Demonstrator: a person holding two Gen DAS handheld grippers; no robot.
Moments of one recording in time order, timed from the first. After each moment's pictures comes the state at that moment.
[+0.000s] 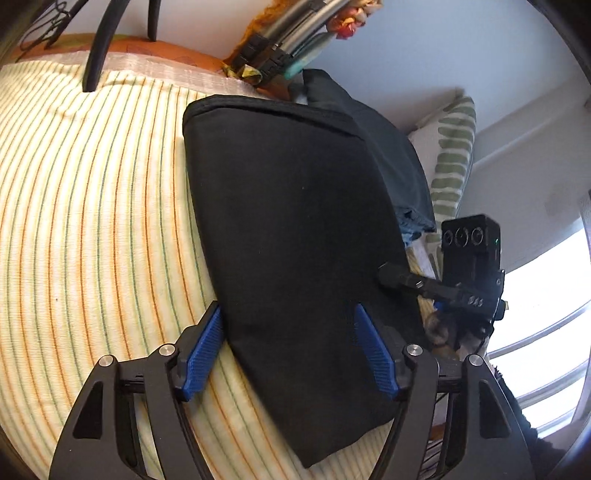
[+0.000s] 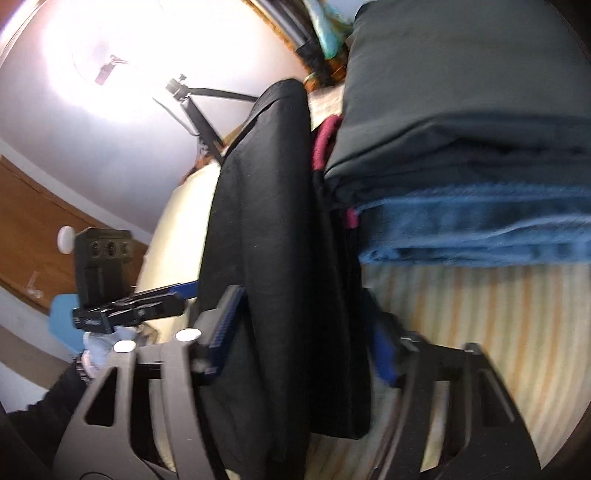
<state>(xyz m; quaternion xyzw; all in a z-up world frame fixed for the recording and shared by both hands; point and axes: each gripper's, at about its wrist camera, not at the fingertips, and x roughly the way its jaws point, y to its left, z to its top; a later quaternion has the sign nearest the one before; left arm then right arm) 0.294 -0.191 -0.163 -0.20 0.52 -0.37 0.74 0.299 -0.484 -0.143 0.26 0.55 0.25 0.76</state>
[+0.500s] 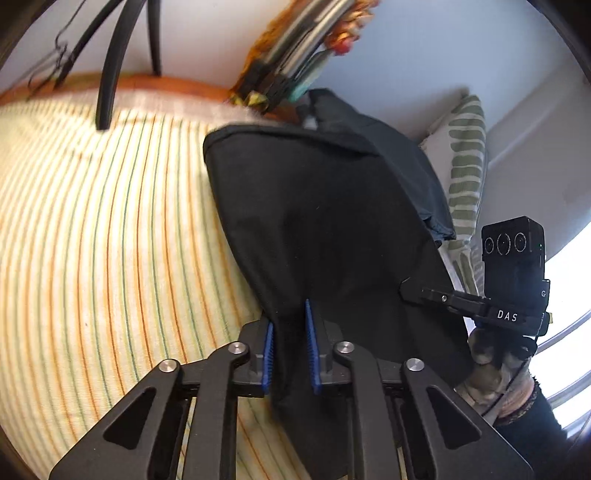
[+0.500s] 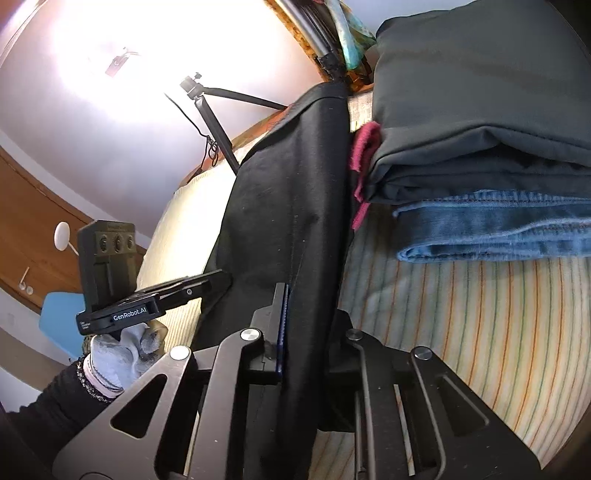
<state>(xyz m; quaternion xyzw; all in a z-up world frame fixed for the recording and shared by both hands) 0.289 -0.190 -0.149 -0.16 0.49 -0.34 0.79 0.284 -0.459 -0.109 0.24 0.53 0.23 0.78</state>
